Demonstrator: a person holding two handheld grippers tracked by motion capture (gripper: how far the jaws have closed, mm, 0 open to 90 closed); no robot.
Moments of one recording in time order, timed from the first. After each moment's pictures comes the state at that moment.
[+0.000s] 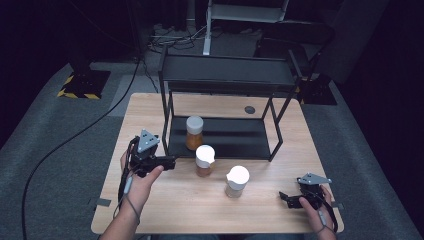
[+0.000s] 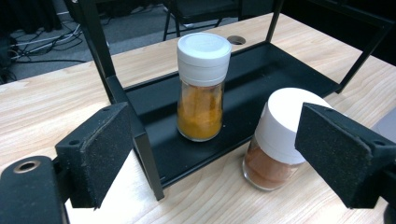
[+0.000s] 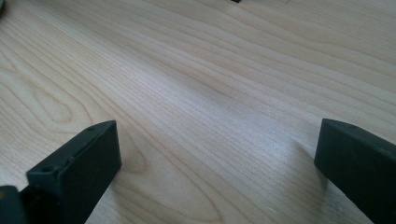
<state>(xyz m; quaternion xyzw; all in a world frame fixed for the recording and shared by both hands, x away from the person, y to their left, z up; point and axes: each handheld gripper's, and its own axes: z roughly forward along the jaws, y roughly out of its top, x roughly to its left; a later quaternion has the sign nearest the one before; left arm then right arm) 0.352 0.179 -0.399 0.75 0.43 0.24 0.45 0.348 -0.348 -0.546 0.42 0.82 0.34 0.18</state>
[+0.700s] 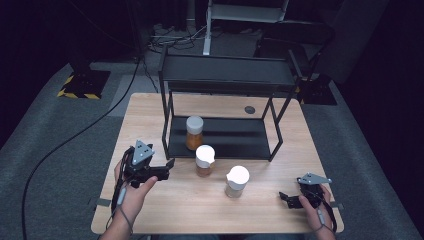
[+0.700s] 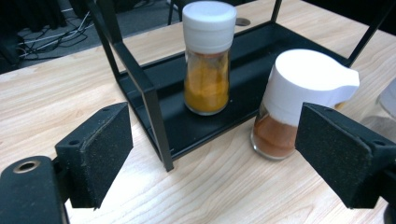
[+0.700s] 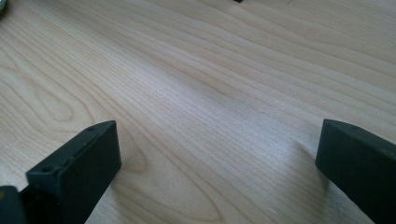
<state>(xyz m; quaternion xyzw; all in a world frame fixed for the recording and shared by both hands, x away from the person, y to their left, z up) 0.334 0.193 -0.420 0.76 0.42 0.25 0.43 0.348 -0.348 -0.546 0.42 0.82 0.34 0.17</state>
